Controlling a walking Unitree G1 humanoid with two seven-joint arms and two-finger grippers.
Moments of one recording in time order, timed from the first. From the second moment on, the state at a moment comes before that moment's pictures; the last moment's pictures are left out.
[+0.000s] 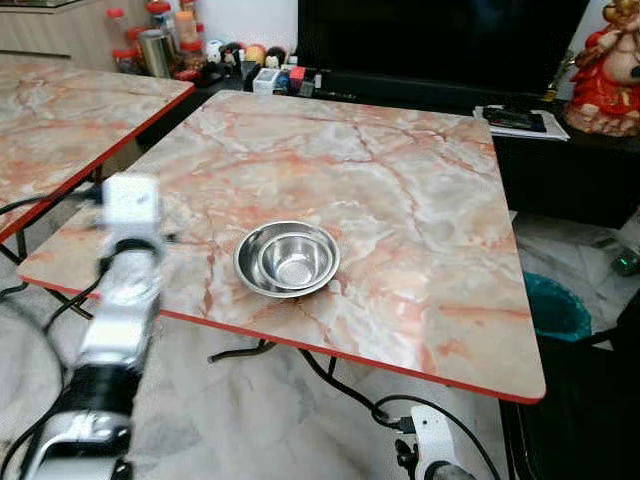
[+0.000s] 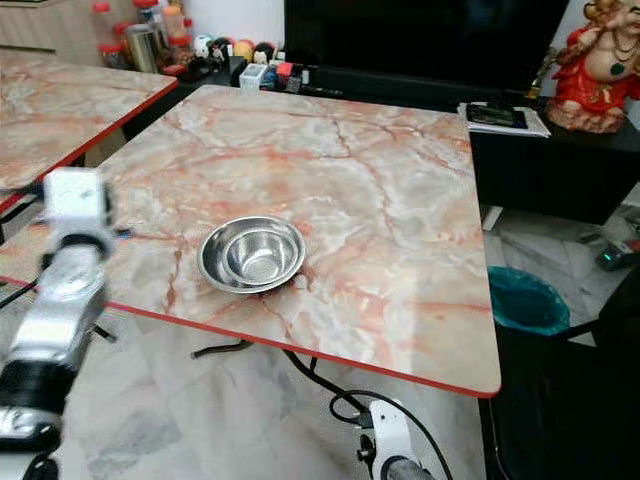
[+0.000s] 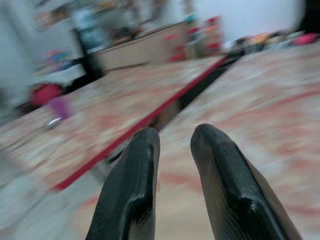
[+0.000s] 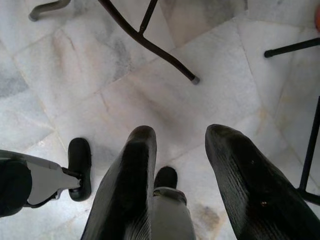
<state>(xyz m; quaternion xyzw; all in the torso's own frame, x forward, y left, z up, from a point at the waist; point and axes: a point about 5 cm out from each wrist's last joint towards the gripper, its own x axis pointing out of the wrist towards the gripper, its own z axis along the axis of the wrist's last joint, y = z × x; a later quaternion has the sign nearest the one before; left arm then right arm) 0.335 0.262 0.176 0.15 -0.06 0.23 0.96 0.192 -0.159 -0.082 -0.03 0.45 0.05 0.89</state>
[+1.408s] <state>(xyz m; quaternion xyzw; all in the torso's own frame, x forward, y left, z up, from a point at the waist) 0.210 0.195 -0.067 0.04 0.40 0.00 0.92 0.189 -0.165 -0.083 -0.03 0.46 0.04 0.89</state>
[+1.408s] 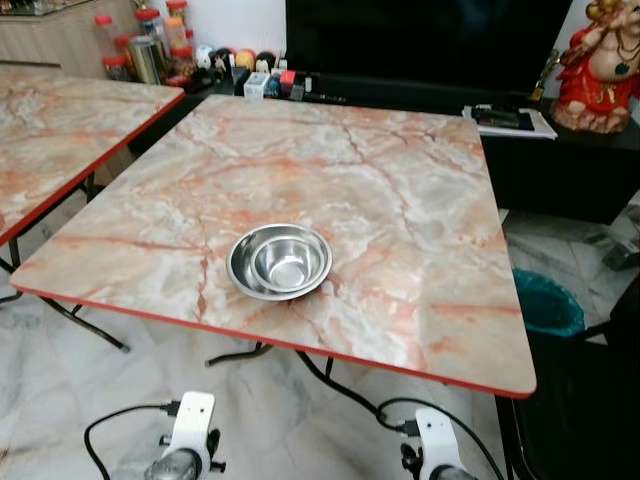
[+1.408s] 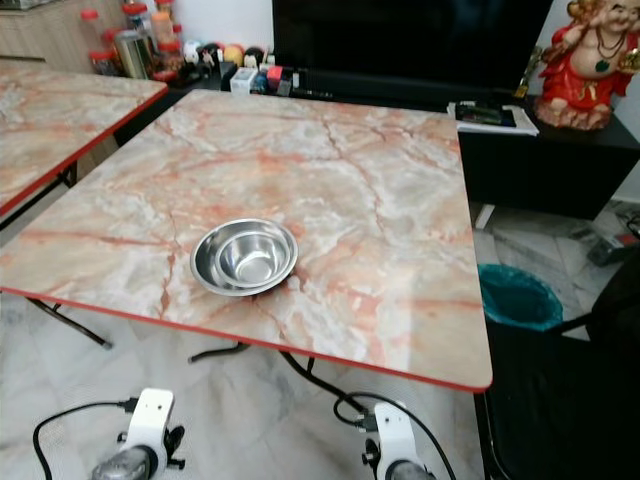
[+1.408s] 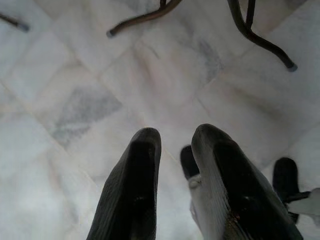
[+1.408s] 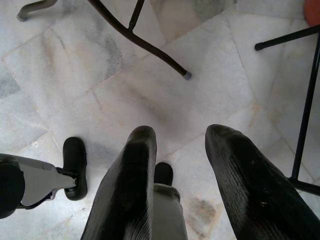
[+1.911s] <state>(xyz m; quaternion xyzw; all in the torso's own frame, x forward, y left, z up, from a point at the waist) 0.193 0.197 -0.077 0.02 0.44 0.03 0.90 0.188 -0.167 -0.084 -0.04 0.46 0.04 0.88</state>
